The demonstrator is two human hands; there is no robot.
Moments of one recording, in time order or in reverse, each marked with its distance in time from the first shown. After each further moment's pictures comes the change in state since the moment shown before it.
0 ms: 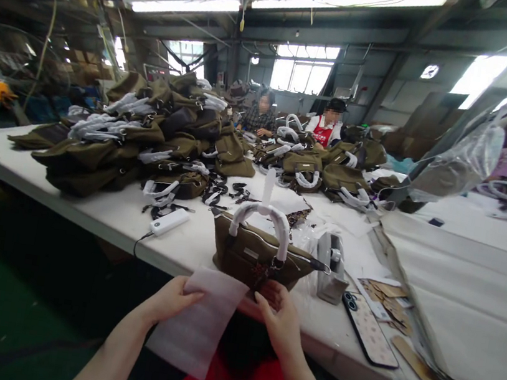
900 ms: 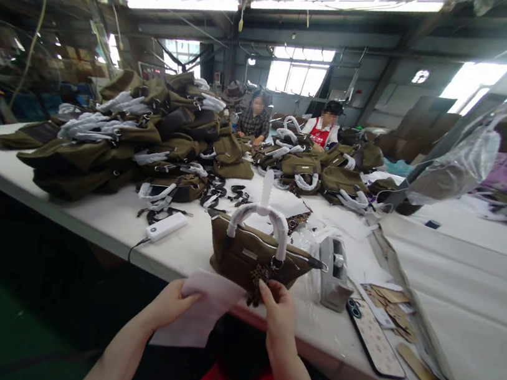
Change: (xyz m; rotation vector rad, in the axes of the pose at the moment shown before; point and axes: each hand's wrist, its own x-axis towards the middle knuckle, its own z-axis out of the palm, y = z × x) left_hand 0.024 -0.025 -0.009 0.039 0.141 0.047; right_hand 0.027 0.008 0.034 0.119 0.277 0.110
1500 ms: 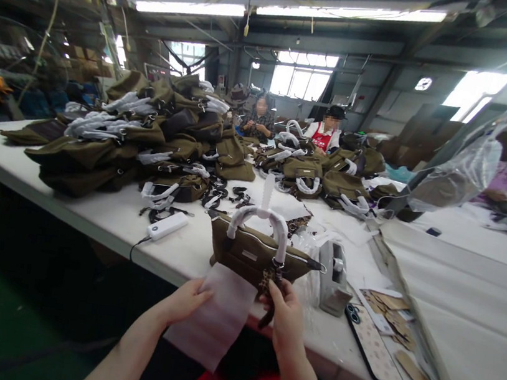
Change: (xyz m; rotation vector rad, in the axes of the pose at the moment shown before) left_hand 0.008 0.021 0.018 -0.221 -0.169 -0.004; right_hand 0.002 -0.030 -0.009 0.071 -0.106 0.019
